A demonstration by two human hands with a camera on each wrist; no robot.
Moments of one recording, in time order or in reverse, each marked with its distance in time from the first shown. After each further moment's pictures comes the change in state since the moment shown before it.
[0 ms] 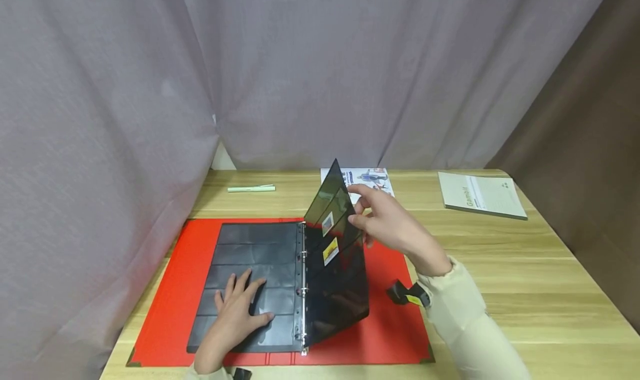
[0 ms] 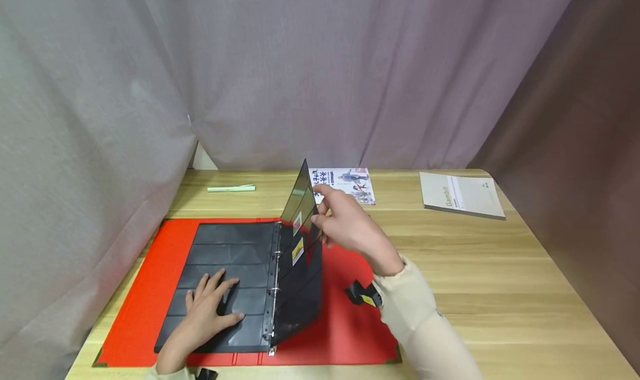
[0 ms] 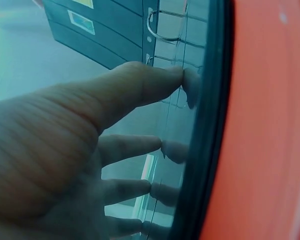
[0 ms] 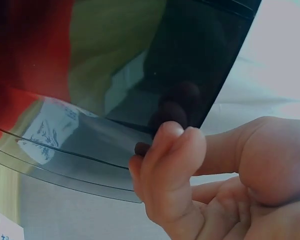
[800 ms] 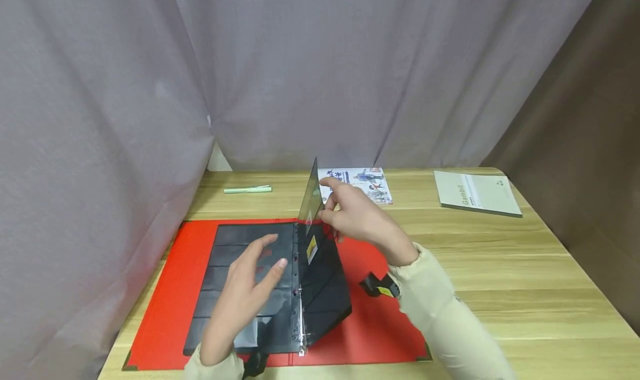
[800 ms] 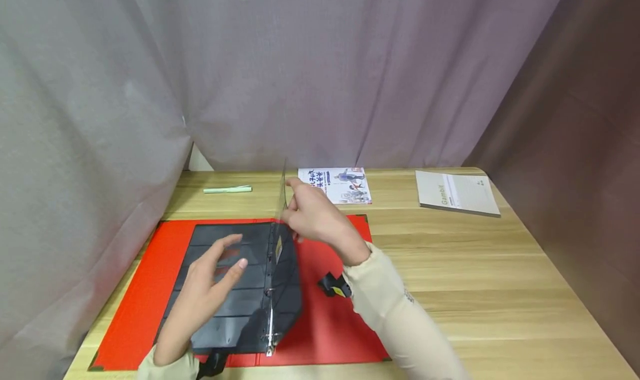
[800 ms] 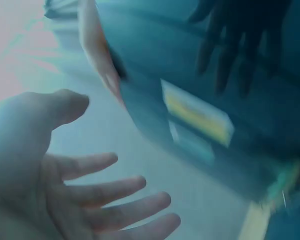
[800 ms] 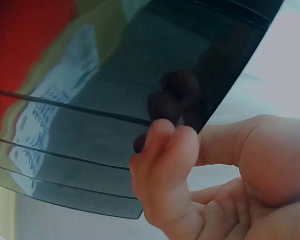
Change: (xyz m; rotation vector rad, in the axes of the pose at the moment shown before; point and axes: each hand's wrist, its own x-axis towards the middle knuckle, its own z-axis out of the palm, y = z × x) left_hand -0.002 0.080 -0.067 -0.401 0.243 0.298; right_hand 0.026 -0.035 0.026 -0.069 -0.067 0.029
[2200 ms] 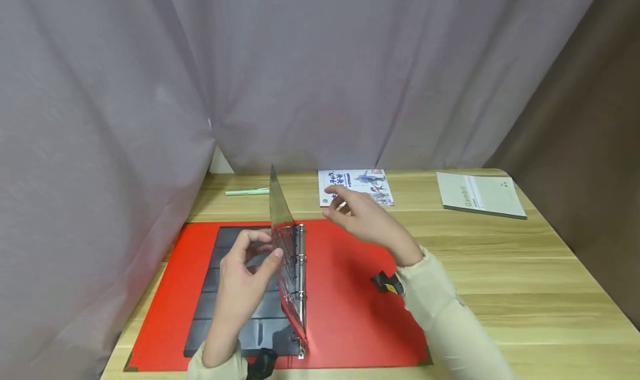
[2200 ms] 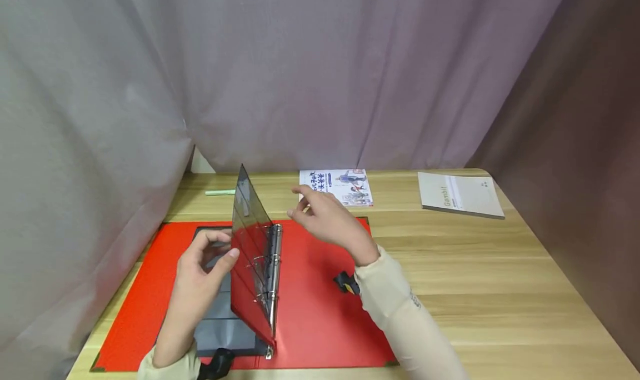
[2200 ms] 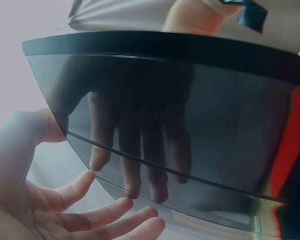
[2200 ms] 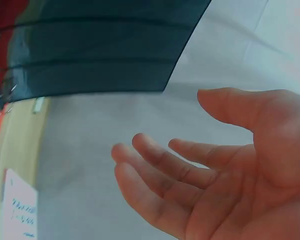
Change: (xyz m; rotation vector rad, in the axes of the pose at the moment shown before) left_hand 0.003 0.033 -0.012 -0.222 0.203 -0.106; right_hand 0.008 0.045 0.004 -0.137 0.037 -0.143
